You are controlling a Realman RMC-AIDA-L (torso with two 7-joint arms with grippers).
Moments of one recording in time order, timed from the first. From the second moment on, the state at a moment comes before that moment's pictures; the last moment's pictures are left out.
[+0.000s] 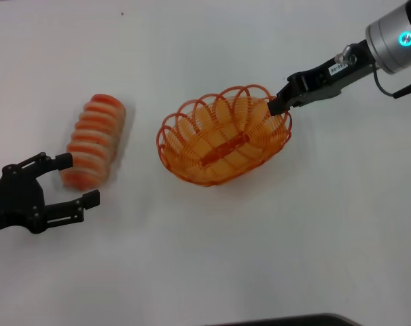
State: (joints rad) left arm -0.33 -2.09 0.54 0.61 2.09 1.65 -1.14; right arm 0.82 2.03 -0.73 -0.74 -2.56 -1.54 2.50
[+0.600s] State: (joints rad) left arm -0.33 -2.09 0.53 0.65 2.09 1.64 -1.14; right arm 0.73 2.10 -0.73 -0.68 -2.49 -1.39 2.82
